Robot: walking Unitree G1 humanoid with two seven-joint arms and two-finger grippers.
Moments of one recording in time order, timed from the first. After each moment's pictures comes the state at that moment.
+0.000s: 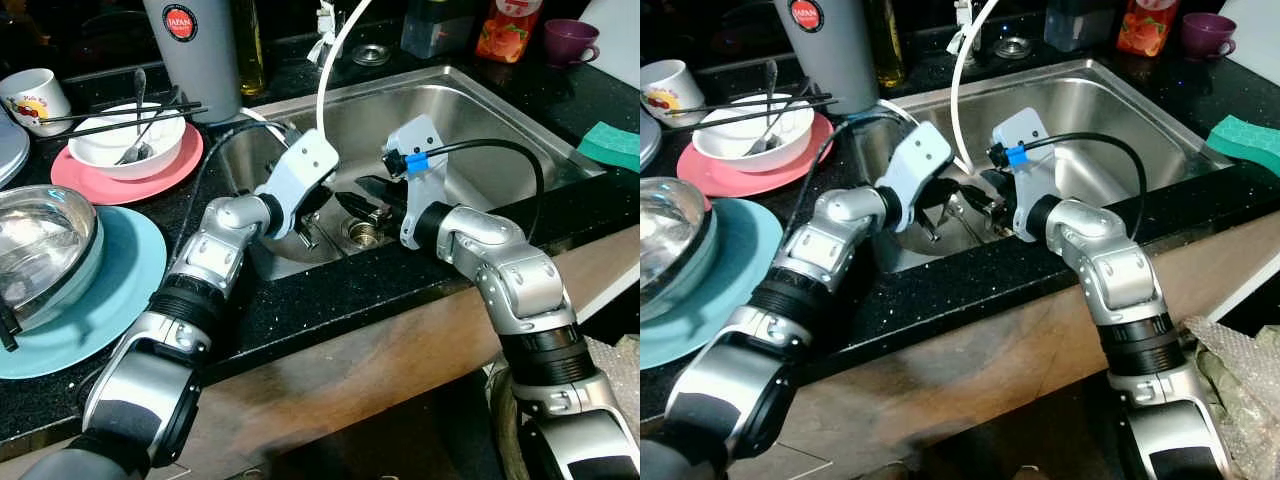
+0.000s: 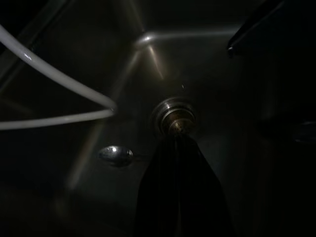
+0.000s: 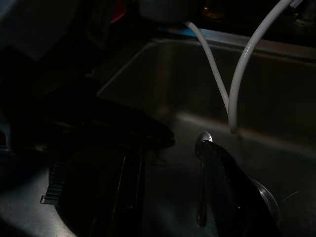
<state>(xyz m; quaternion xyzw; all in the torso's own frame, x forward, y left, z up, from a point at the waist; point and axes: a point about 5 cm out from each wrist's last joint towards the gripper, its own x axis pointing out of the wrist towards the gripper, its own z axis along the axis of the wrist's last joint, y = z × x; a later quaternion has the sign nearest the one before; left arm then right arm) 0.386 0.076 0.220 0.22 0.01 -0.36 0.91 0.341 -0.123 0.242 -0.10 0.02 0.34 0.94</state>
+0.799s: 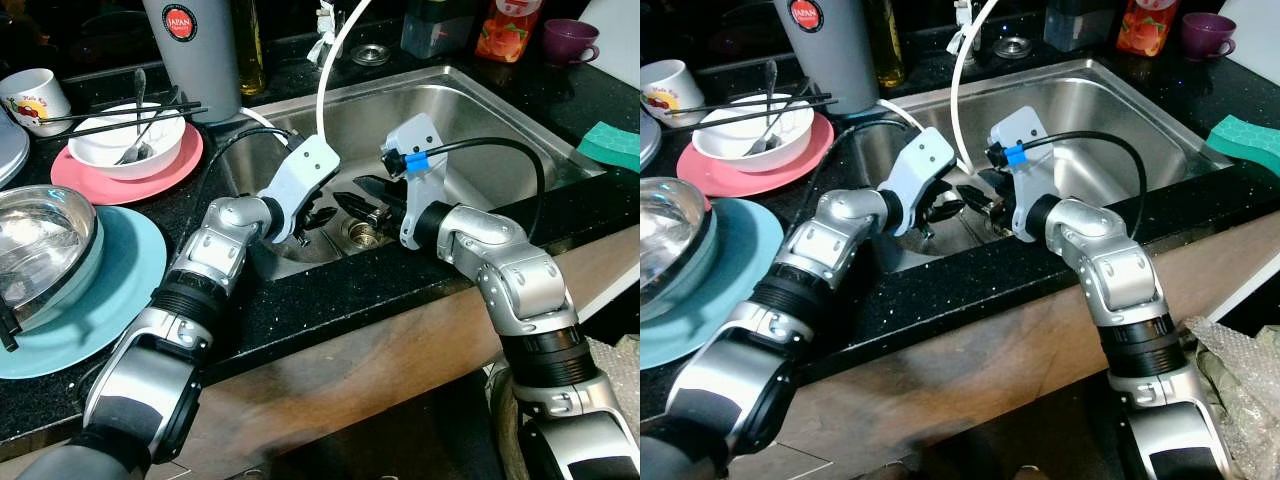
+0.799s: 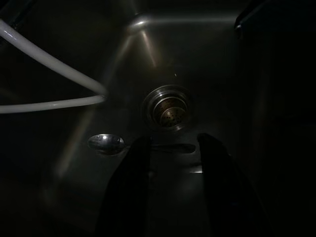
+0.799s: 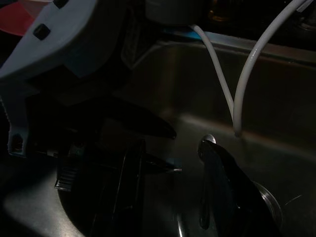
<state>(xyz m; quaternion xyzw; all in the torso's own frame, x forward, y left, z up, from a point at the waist) 0.387 0.075 0.216 0.22 0.04 -0.36 0.91 0.338 -0.122 0.245 -0.10 0.02 0.34 0.93</state>
